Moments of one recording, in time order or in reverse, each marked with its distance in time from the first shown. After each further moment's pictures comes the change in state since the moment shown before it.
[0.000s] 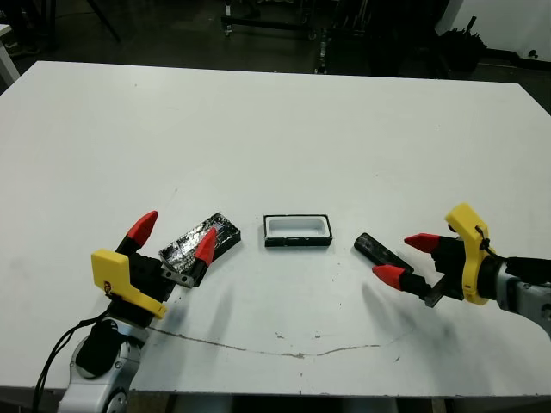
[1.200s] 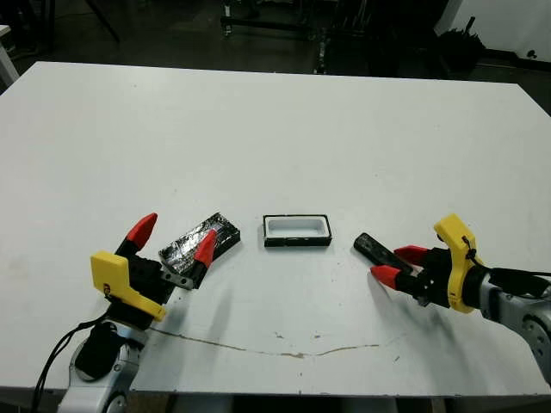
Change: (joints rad) left arm 0.006 0.000 0.000 0.001 0.000 0.000 0.001; right arm 0.033 0.083 -0.013 -0.021 -0.018 0.016 -0.055
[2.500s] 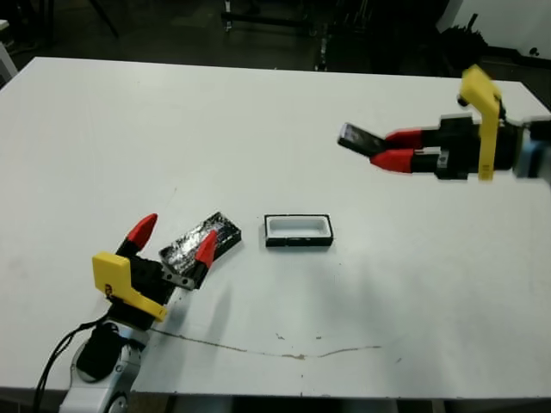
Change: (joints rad) left arm 0.004 -0.006 -0.008 -0.010 0.018 0.001 0.010; right arm -0.903 -0.061 0.264 0.605 -0.202 -0.357 0.691
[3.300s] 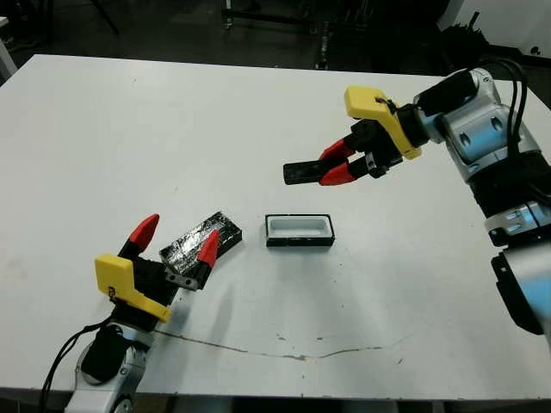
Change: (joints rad) left arm 0.010 -0.013 -0.016 -0.003 0.001 -0.013 0.021; right arm -0.157 0.241 0.158 0.309 -0.286 -0.198 0.147
